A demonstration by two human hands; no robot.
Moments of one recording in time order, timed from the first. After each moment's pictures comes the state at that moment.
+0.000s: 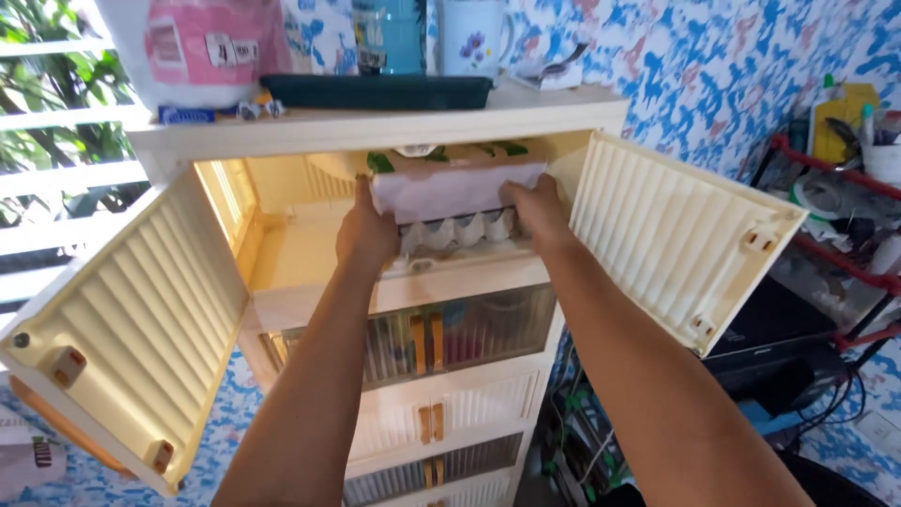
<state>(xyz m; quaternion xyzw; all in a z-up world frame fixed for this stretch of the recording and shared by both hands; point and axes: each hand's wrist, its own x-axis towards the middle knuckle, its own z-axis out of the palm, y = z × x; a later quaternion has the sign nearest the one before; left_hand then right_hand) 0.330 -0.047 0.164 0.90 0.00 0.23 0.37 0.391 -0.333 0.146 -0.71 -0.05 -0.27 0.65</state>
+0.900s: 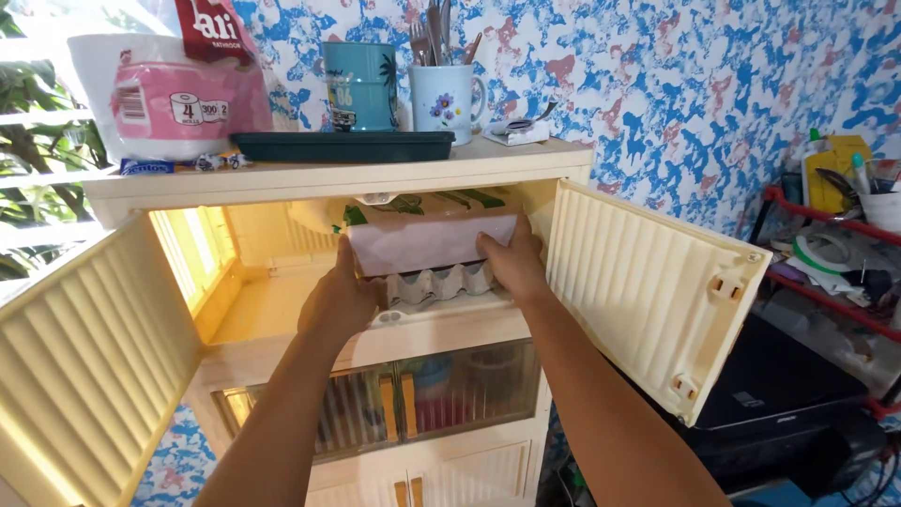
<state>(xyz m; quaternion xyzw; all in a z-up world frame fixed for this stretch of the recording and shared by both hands) 0.286 -0.060 0.166 0.93 -0.01 0.19 0.31 0.368 -0.327 0.153 -0.77 -0.04 -0.34 0.54</state>
